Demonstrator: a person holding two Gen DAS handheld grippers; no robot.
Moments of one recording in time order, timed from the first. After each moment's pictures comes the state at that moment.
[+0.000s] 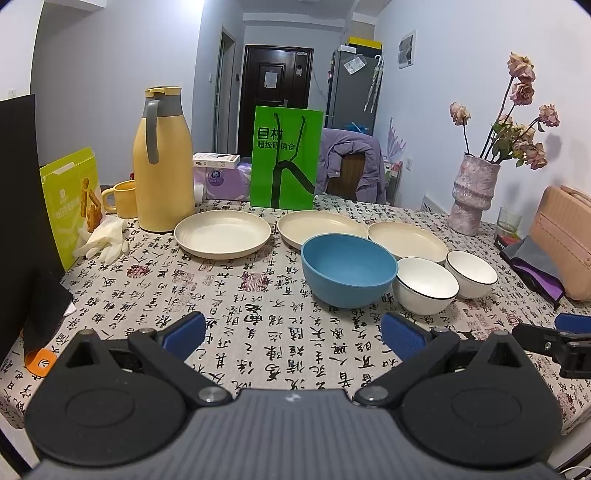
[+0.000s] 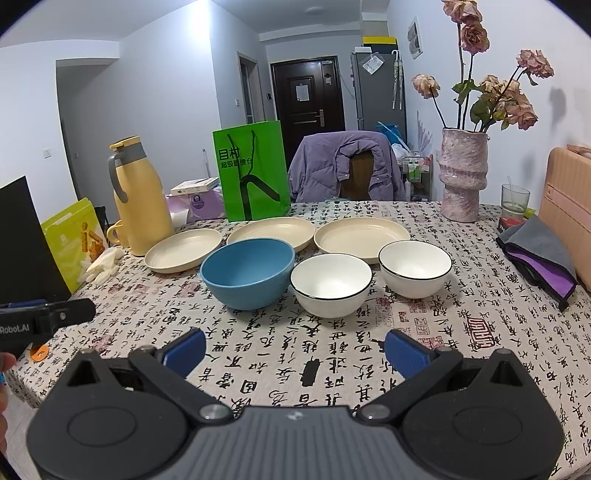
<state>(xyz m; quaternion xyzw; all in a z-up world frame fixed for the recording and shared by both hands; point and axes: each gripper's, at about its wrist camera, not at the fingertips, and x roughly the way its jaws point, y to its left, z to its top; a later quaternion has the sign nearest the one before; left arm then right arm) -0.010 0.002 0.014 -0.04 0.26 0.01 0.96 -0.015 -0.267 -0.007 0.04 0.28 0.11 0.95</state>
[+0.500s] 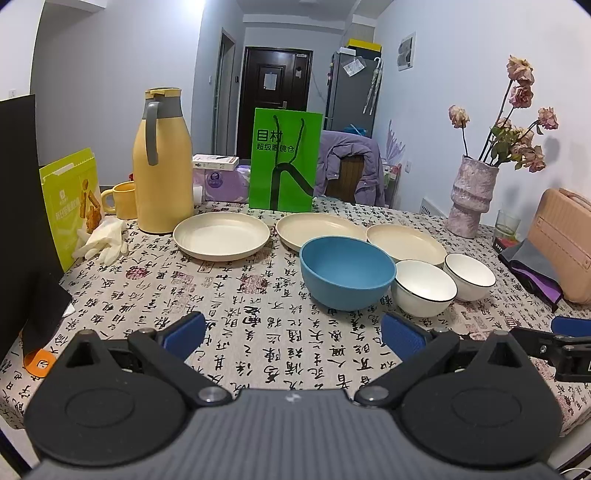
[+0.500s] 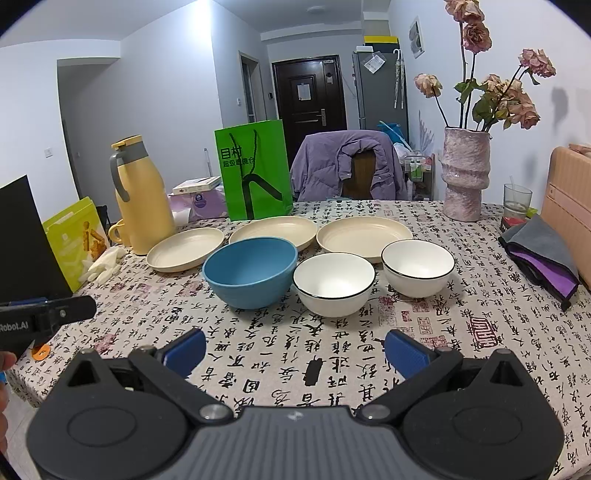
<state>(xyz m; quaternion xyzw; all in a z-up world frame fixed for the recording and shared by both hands) -0.011 0.003 0.015 -0.05 0.26 0.00 0.97 -0.015 -0.263 -0.007 0.03 0.28 0.12 0.95</state>
